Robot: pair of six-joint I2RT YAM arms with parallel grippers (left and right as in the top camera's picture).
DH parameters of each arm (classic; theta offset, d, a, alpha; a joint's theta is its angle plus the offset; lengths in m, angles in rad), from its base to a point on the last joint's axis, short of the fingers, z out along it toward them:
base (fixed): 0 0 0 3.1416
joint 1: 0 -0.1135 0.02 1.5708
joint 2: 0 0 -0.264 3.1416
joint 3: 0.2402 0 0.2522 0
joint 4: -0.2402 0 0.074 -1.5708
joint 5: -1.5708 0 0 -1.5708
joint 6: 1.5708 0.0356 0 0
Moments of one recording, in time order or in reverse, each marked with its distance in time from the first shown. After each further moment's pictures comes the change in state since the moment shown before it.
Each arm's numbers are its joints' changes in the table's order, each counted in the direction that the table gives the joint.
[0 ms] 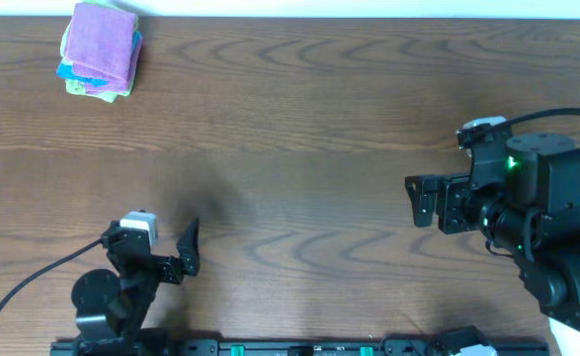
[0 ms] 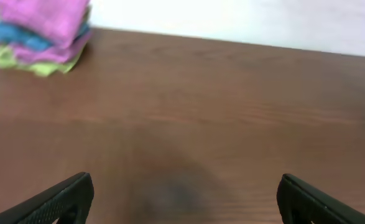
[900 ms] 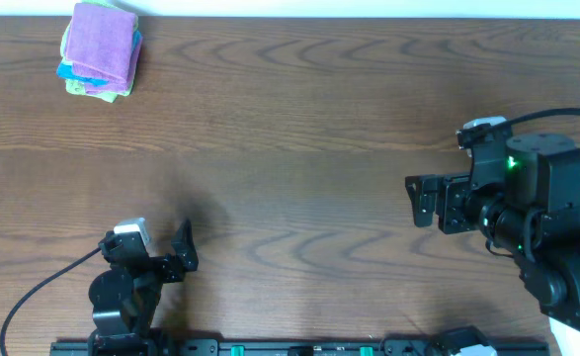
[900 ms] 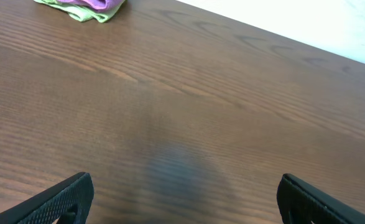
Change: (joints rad) left arm 0.000 -0.106 -0.163 0.005 0.116 -0.148; right arm 0.000 0.000 0.000 0.000 0.000 0.000
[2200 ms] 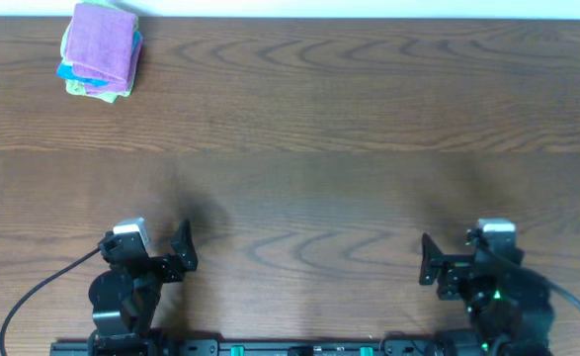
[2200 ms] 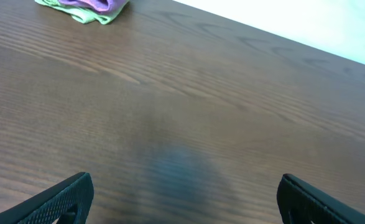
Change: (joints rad) left arm 0.001 -0.001 -0.001 0.003 0.010 0.000; right arm 0.135 -0.798 -0.877 0.361 -0.110 -0.054
